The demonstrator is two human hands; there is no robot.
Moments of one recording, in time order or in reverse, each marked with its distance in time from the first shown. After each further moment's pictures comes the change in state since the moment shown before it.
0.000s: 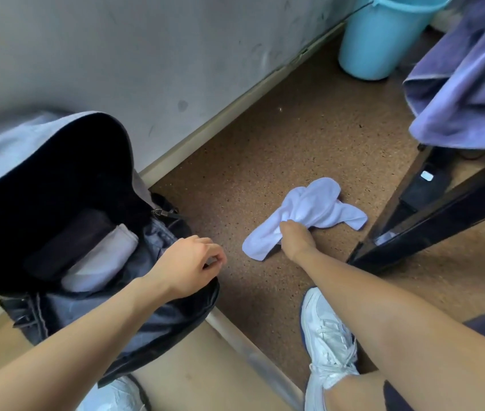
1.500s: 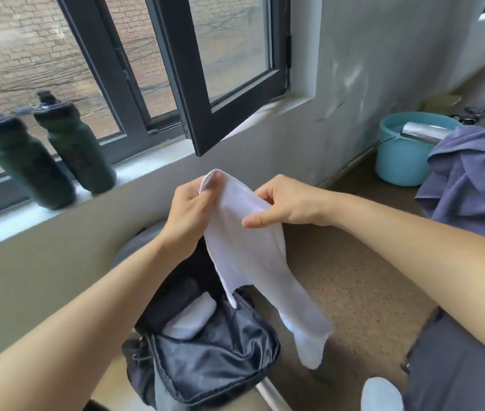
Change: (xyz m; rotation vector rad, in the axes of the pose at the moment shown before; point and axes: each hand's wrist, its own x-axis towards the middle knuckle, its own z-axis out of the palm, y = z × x) left_hand -0.065 0.098 -0.273 -0.789 0.786 -0.090; right_hand -0.177 -0.225 -0.327 0.481 -0.165 -0.887
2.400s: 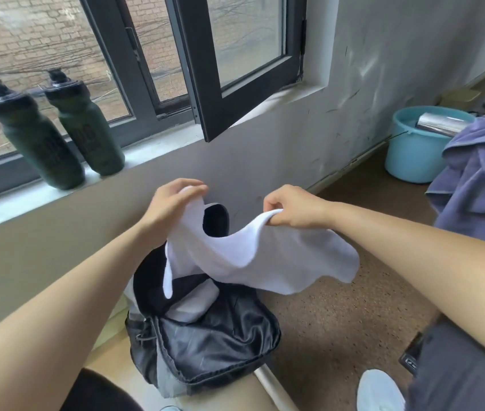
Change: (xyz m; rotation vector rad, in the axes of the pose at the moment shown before) left_hand 0.013 -0.049 -0.054 0.230 0.088 -0.188; right_hand 0.015 0.046 0.019 -0.354 0.095 0.100
